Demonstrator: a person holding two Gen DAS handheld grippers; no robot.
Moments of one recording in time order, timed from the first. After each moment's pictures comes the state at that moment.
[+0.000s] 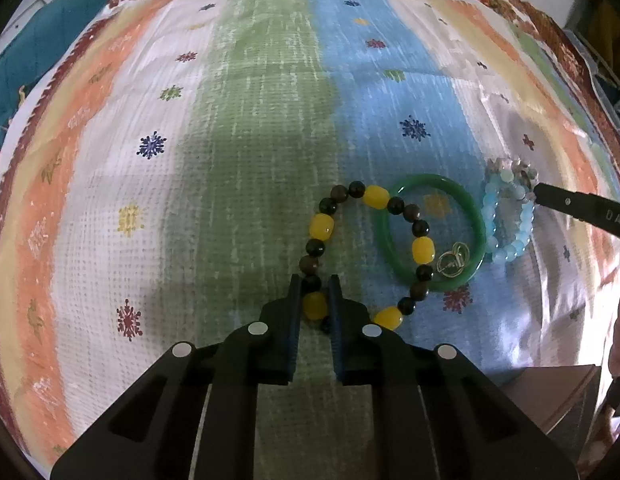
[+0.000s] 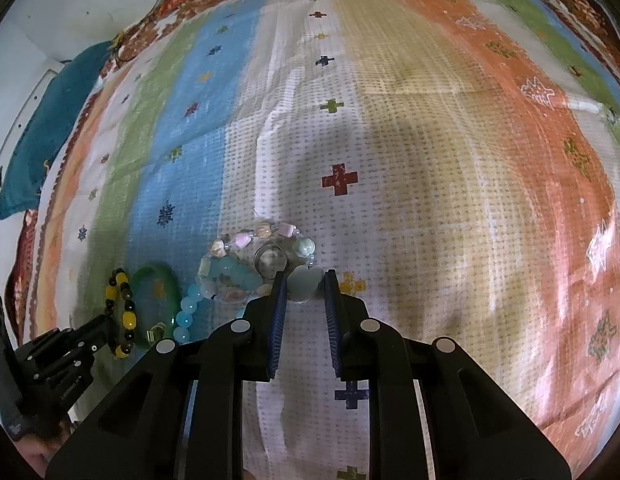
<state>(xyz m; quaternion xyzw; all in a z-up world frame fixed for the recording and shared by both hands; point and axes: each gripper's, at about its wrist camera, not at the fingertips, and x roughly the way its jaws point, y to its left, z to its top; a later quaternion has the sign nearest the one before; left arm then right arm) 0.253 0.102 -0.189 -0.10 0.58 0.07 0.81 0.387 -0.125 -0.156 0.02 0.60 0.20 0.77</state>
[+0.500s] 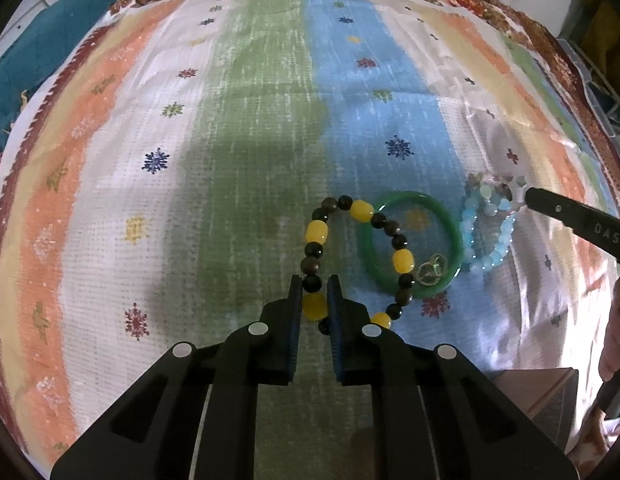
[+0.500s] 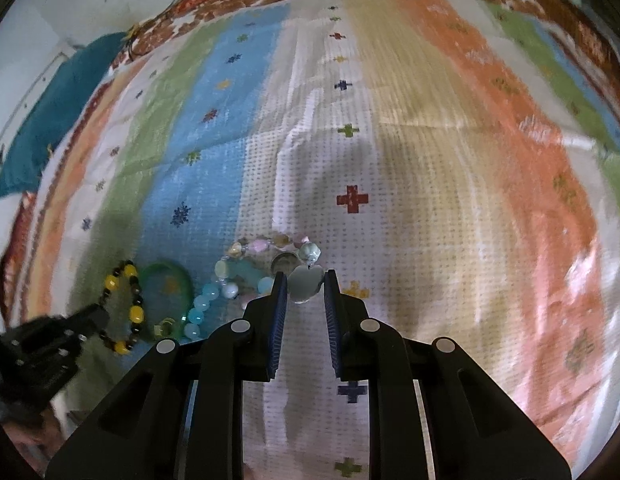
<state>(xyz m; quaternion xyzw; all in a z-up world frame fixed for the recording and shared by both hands) 0.250 0.099 -0.172 -0.10 0.57 0.07 0.82 0.379 -0.117 -0.135 -0.03 0.57 0.21 0.80</state>
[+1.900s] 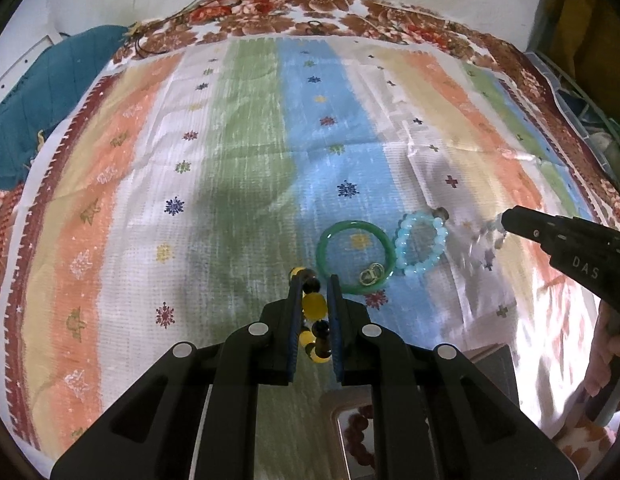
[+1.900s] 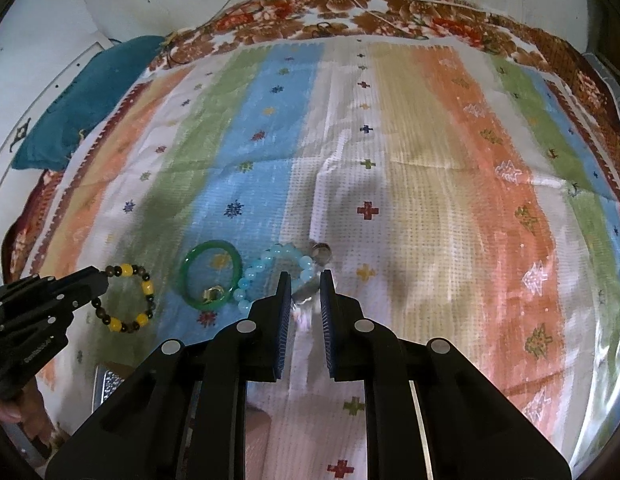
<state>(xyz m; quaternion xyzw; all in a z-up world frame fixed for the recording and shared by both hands) 0.222 0.073 -0.102 -0.08 0.51 0.05 0.86 0.328 -0.124 -0.072 -0.06 0.52 0.24 0.82</state>
